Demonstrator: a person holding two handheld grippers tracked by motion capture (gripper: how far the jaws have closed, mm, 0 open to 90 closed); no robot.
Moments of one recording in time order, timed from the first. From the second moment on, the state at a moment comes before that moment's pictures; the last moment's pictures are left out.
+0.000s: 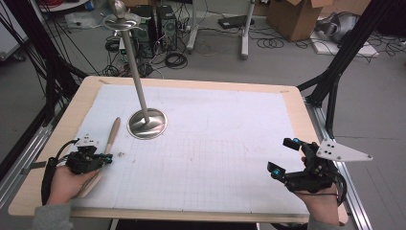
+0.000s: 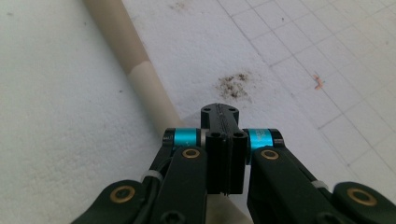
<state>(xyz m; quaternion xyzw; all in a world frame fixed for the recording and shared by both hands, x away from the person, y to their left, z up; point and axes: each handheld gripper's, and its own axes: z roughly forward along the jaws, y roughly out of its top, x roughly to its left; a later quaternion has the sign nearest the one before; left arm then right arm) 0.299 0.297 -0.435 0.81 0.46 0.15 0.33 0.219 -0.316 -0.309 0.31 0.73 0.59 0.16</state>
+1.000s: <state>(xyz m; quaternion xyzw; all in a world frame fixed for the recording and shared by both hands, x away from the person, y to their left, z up) 0.278 0.326 -0.422 0.78 0.45 0.16 0.41 0.224 -0.309 -0.313 0.31 0.73 0.59 0.15</state>
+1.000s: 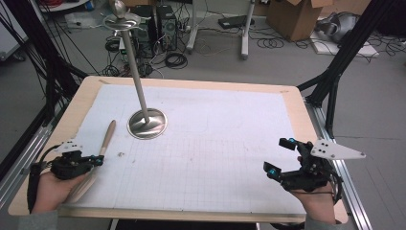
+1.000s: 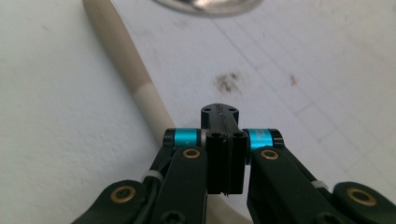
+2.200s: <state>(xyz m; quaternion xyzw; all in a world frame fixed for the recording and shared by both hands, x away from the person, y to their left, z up) 0.324 0.342 -0.439 0.77 0.51 0.15 0.36 0.226 -0.308 -0.314 0.31 0.74 0.58 0.15</state>
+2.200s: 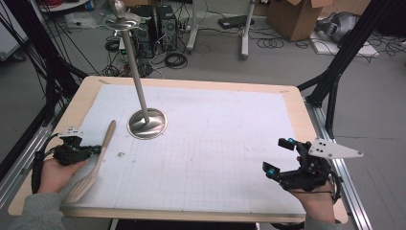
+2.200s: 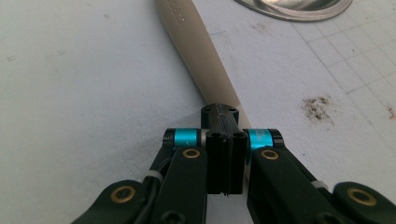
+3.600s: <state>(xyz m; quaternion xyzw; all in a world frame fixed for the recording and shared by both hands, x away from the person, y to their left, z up) 0.336 0.329 -0.440 0.80 0.45 0.12 0.37 0.233 -0.301 -0.320 0.31 0.75 0.57 0.14</state>
